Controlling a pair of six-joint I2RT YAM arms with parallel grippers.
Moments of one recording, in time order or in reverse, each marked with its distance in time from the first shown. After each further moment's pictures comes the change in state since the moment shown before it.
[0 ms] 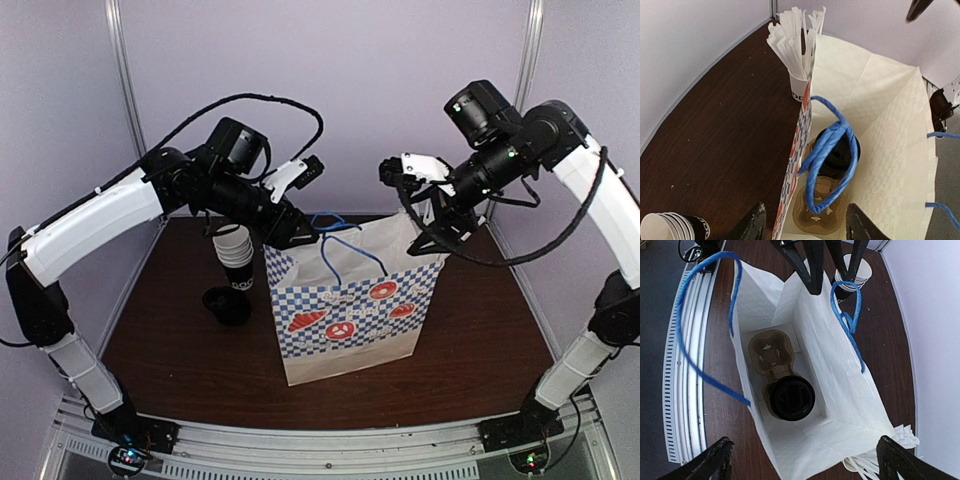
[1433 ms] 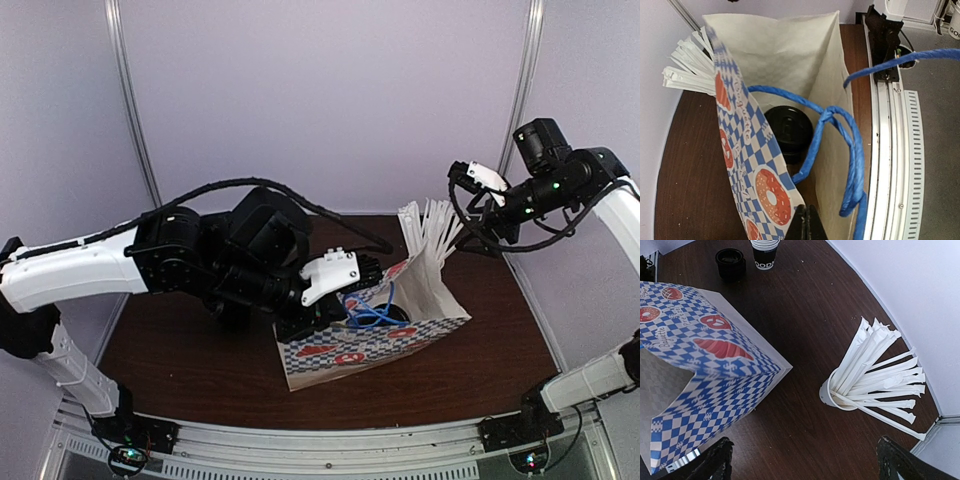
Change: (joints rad) left arm -0.455 -0.084 -0.171 0.024 -0.280 0.156; right arm -0.405 -0.334 -0.502 0.225 -0.070 0.095
